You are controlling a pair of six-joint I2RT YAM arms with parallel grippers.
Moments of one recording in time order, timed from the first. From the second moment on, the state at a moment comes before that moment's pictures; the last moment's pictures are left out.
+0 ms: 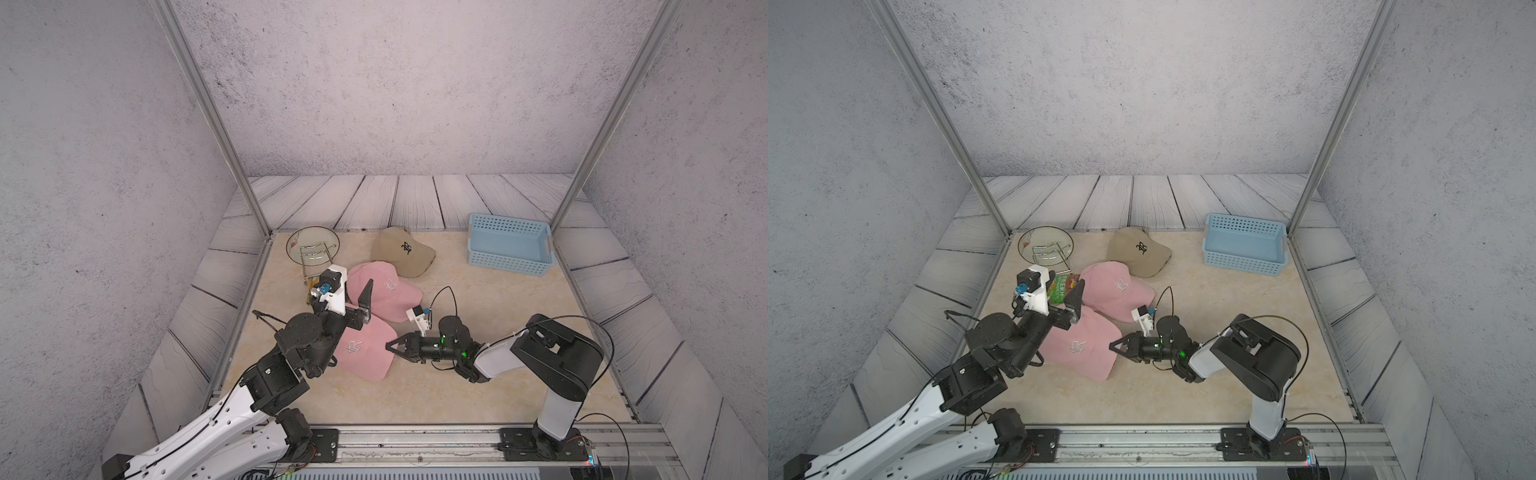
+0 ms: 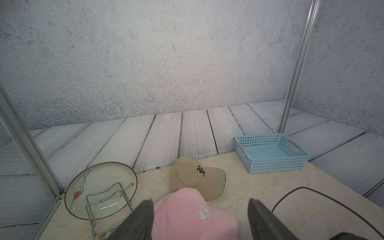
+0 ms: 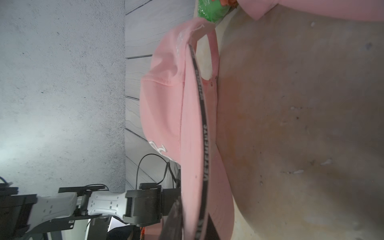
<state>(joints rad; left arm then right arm) -0.91 0.70 0.76 -0.04 -0.55 -0.01 0.86 1.80 0.55 0.97 -0.58 1.21</state>
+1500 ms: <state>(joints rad) -0.05 1.18 0.62 0.09 -0.54 -0.12 0.20 1.37 0.87 -0.20 0.49 0.34</state>
